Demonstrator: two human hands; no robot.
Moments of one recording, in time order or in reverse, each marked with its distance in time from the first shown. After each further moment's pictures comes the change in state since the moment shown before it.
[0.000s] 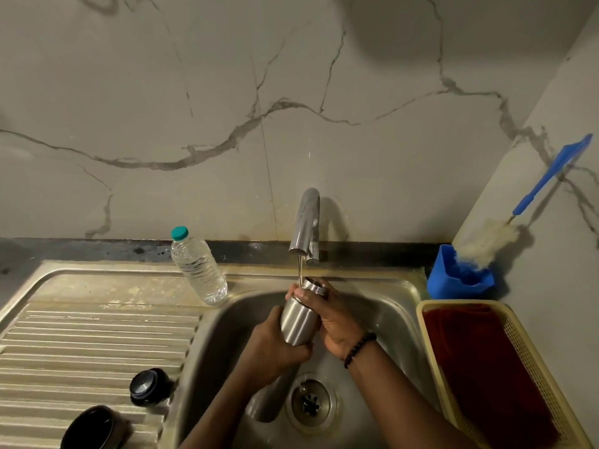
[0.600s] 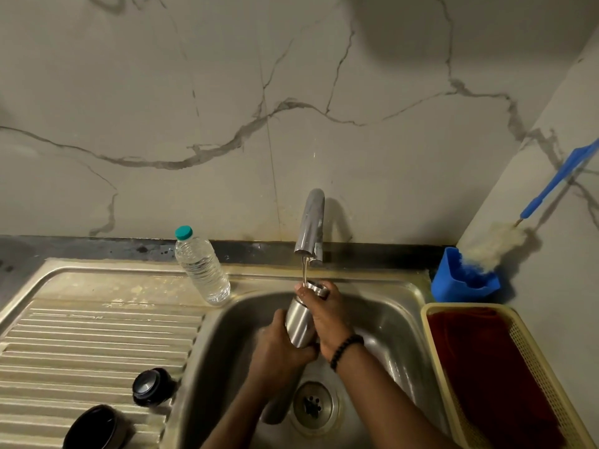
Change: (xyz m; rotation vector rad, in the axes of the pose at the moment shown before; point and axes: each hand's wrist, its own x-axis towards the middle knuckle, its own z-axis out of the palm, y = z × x) left_hand 0.000 -0.008 0.019 -0.012 0.100 -0.080; right_hand 0.004 0.007 0.020 -0.133 0.328 0.038
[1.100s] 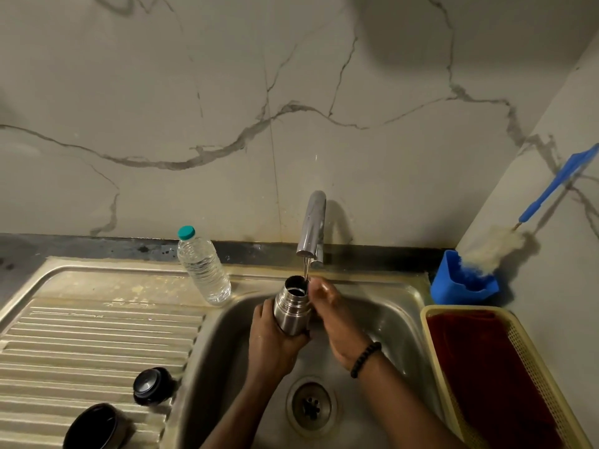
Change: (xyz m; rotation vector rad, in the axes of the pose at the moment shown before) left_hand 0.008 0.005 -0.002 0.002 0.288 0.093; right_hand -0.019 -0.020 -0.014 -0.148 -0.266 -0.097
